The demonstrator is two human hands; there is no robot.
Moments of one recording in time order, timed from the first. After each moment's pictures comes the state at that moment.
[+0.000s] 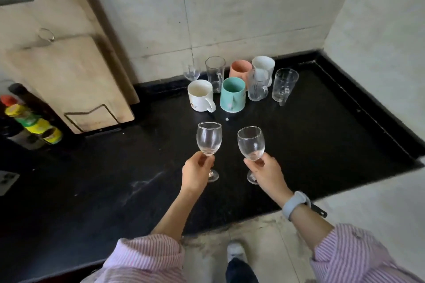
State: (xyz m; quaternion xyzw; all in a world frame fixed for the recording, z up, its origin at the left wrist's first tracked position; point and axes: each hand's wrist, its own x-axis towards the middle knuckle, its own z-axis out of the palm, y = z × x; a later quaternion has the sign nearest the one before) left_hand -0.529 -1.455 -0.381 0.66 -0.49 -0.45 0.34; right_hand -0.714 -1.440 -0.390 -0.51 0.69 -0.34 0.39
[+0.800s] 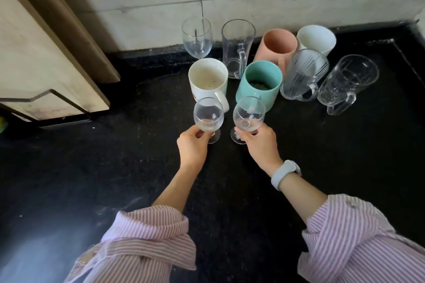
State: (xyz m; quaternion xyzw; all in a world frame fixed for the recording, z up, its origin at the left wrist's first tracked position) left_hand -0.535 -1.628 -0.480 0.72 -0.40 -0.40 0.41; right_hand -0.687 -1.641 -0.473 -0.53 0.66 -0.35 0.40
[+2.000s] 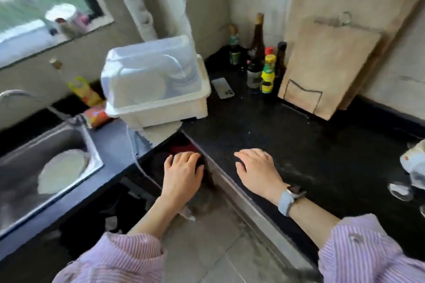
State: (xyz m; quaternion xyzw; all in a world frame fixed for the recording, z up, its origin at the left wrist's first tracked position) left_hand -0.313 -1.200 -0.336 0.94 -0.32 0.02 0.12; right_hand -0.406 -1.381 -0.341 -0.96 0.14 -0.02 0.23
